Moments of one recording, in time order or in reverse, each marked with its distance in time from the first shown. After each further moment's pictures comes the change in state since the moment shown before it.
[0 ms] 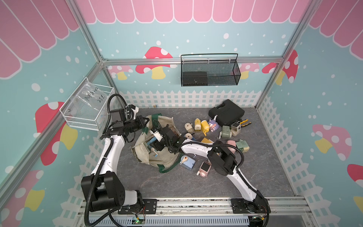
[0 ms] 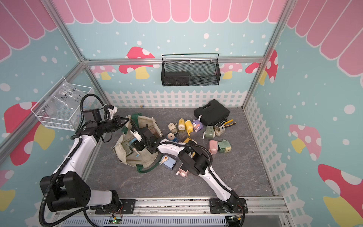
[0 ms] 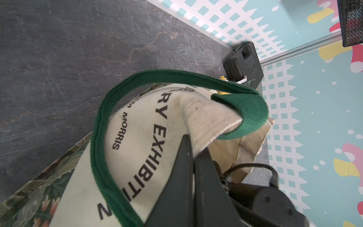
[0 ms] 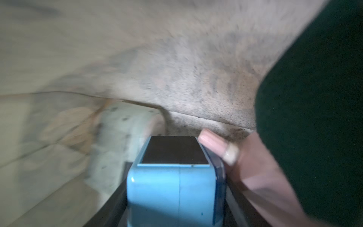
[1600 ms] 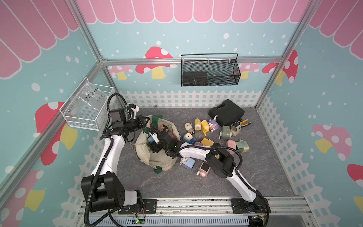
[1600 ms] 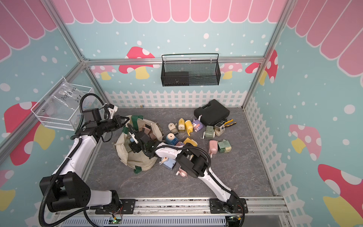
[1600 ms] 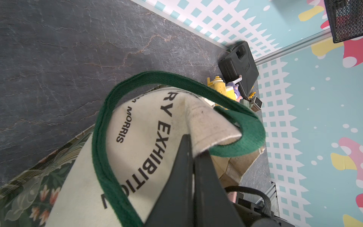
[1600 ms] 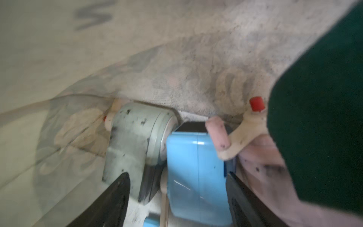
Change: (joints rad) left arm -0.001 -0.006 0.000 0.019 0.023 0.007; right arm 0.051 0.072 0.059 0.052 0.211 0.041
